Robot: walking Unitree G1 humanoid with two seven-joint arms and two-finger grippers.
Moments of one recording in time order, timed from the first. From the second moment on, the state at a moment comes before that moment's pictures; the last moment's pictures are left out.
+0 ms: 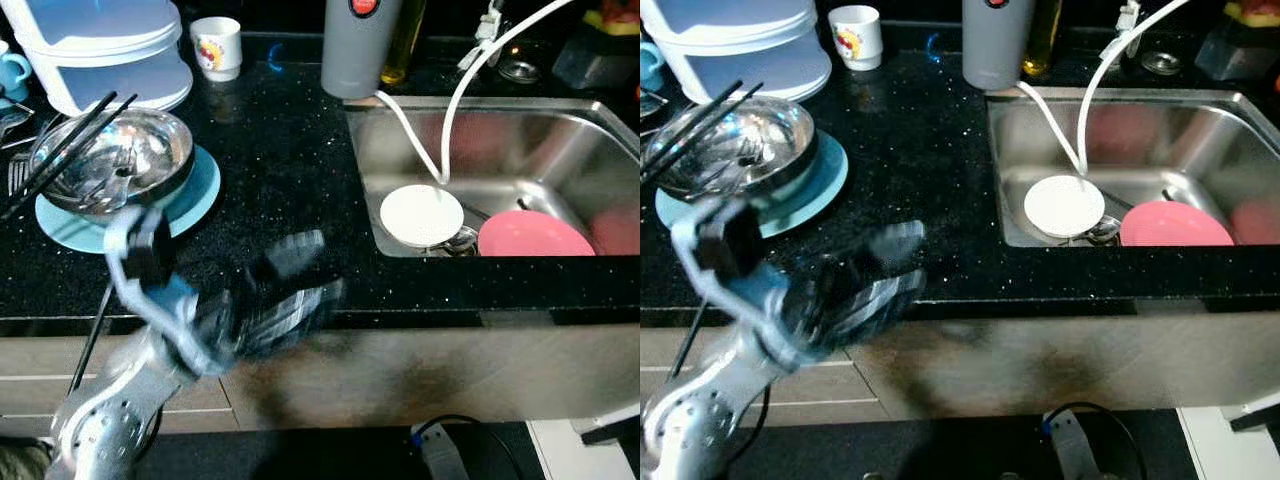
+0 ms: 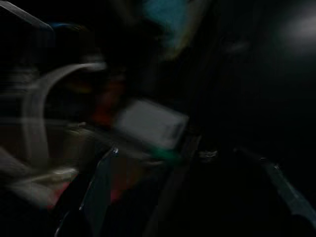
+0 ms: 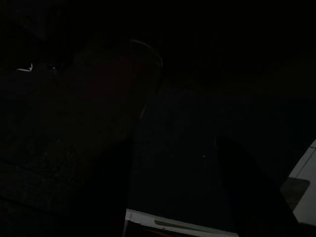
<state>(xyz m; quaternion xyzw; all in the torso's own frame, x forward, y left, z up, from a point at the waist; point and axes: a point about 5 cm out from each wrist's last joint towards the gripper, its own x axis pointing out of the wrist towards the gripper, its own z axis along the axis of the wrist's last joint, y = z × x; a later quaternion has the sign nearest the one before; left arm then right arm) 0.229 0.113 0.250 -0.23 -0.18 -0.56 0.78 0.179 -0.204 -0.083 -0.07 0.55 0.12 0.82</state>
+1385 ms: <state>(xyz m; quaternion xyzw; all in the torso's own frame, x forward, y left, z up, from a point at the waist) 0.246 0.137 0.377 -0.04 -0.38 -0.26 0.89 0.181 -0.199 -0.082 -0.05 0.54 0.16 0.83</state>
